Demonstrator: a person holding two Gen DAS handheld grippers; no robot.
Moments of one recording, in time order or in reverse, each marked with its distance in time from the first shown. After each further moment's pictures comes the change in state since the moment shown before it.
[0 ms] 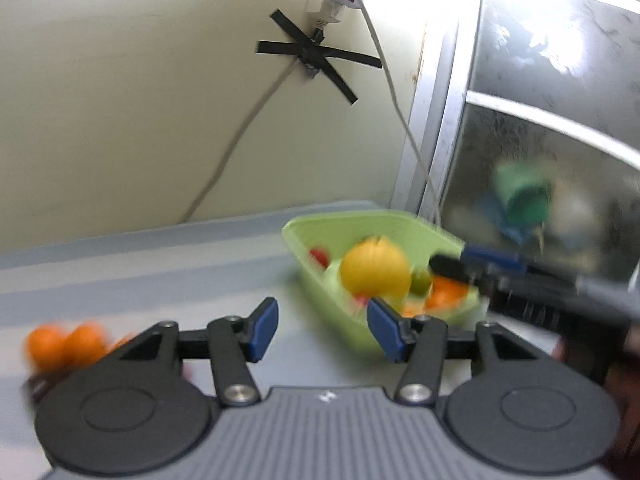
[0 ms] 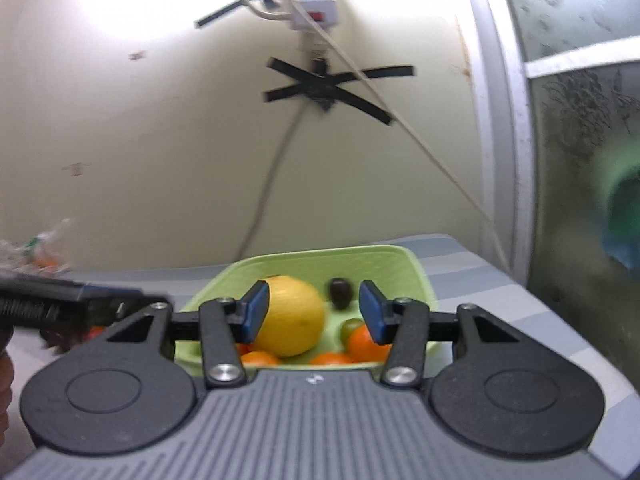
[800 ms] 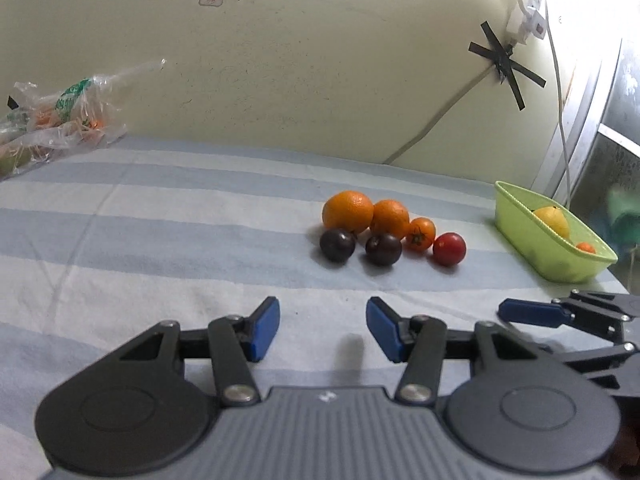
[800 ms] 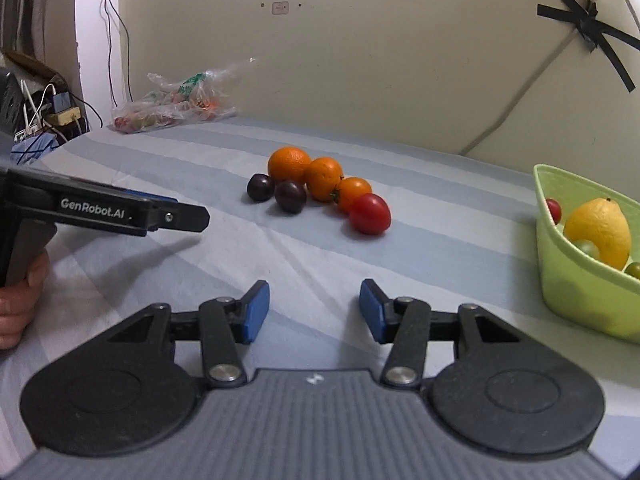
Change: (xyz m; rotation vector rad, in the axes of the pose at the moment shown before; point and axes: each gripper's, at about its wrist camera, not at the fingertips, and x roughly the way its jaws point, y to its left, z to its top) left arm -0.105 0.135 -0.069 -0.267 0.063 0.258; right arm 0.028 0.161 -0.039 -0.271 0.365 0.311
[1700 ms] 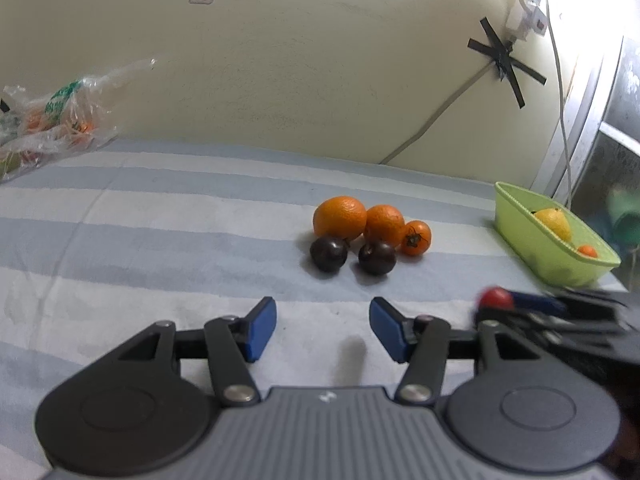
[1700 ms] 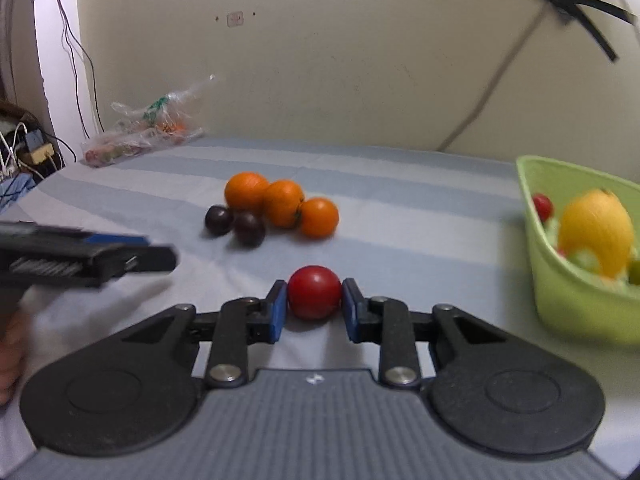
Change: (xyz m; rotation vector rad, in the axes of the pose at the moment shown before) left arm 0.016 -0.011 0.009 0.022 0.013 0.011; right arm -0.005 -0.020 -0.001 0.121 -0.030 -0.028
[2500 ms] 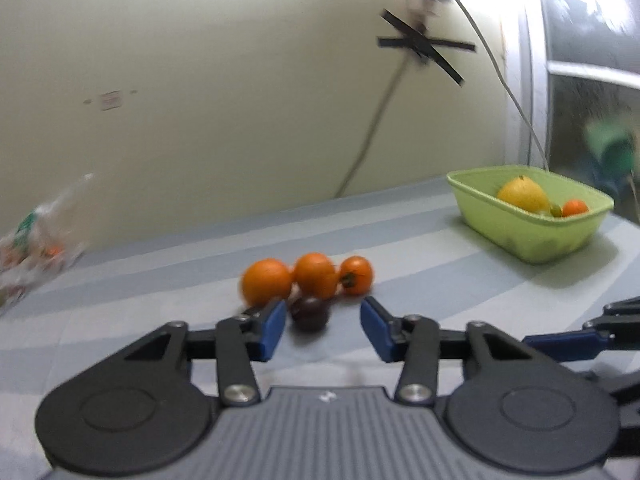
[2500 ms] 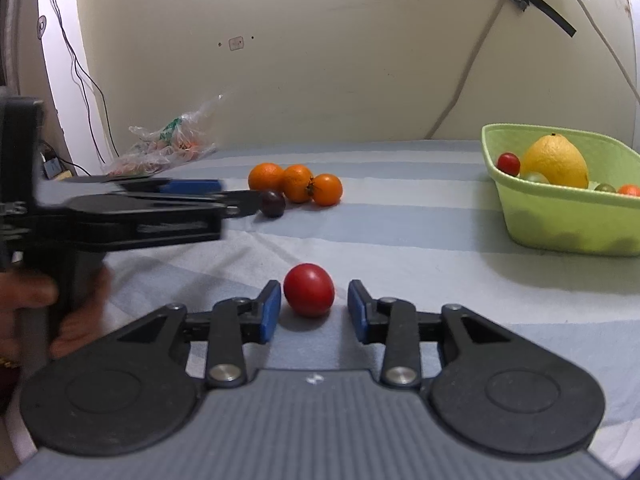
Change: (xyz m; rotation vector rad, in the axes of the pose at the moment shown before) left arm 0.017 -0.071 0.009 0.333 -0.119 0.037; right arm -0.032 0.001 -0.026 0.109 -0.041 0.043
